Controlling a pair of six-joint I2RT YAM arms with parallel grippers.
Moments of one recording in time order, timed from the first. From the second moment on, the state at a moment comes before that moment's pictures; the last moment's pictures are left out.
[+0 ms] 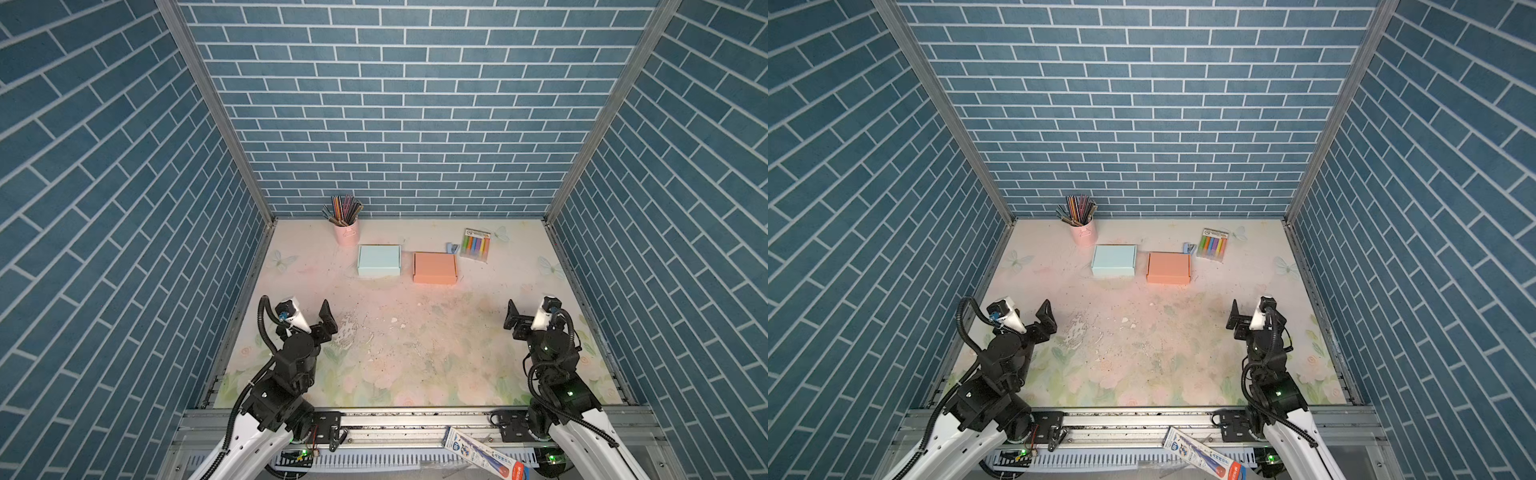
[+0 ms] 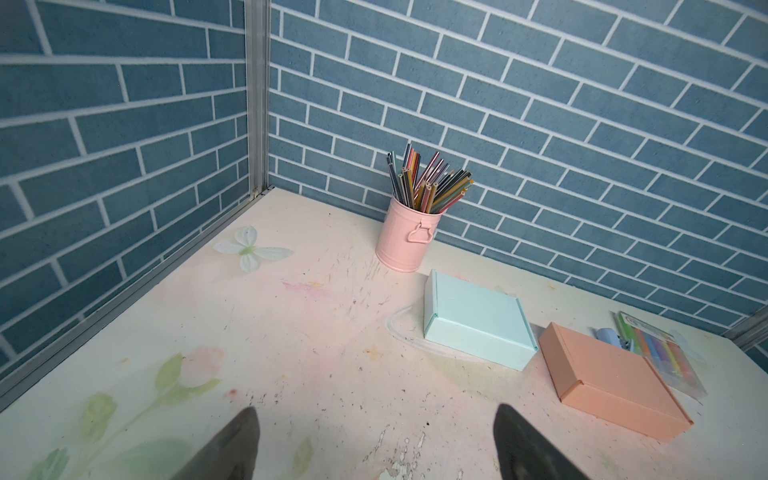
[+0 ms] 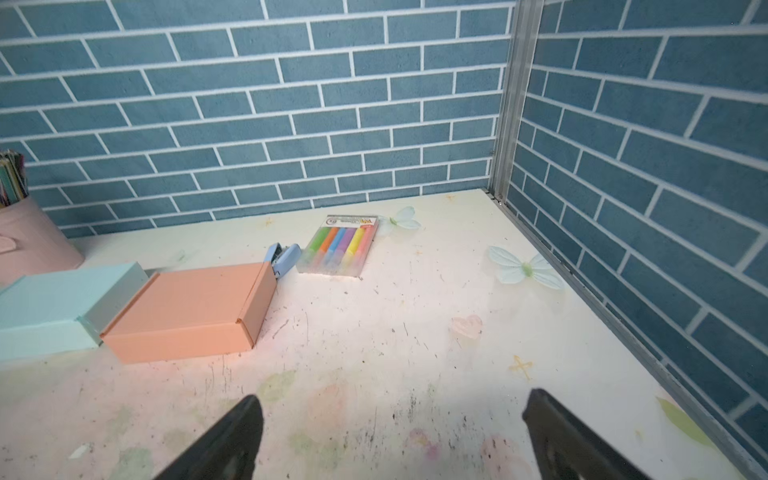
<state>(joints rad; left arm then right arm) -0.59 0.28 0.26 -0.21 -0.67 -0.40 0.35 0.31 0.14 -0.03 0.37 0.12</state>
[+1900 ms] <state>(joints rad) -0.22 0.82 0.01 0.60 -0.59 -0.05 0.11 0.93 0.01 0.74 0.31 0.03</state>
